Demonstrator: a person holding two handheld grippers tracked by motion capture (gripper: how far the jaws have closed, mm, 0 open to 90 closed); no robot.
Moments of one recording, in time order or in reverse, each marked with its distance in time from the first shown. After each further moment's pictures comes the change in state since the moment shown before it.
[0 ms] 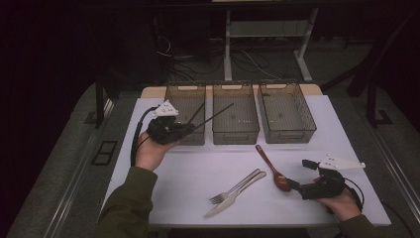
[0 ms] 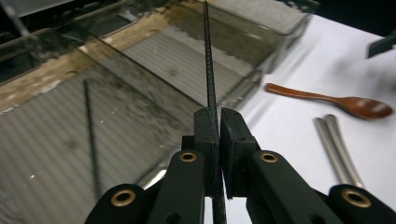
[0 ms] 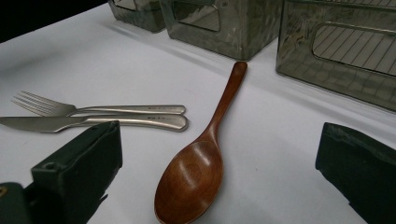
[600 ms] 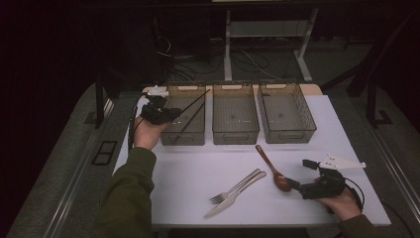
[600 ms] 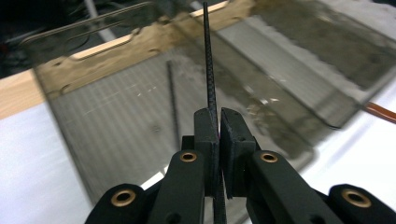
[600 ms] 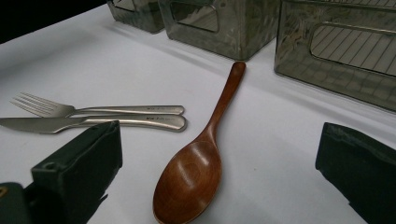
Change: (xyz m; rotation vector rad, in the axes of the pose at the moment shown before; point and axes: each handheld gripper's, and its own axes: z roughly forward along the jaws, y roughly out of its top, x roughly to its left) left arm 0.070 0.002 0.021 0.066 0.182 -0.173; right arm -0.002 0.000 0.000 -0.010 -0.006 -0.006
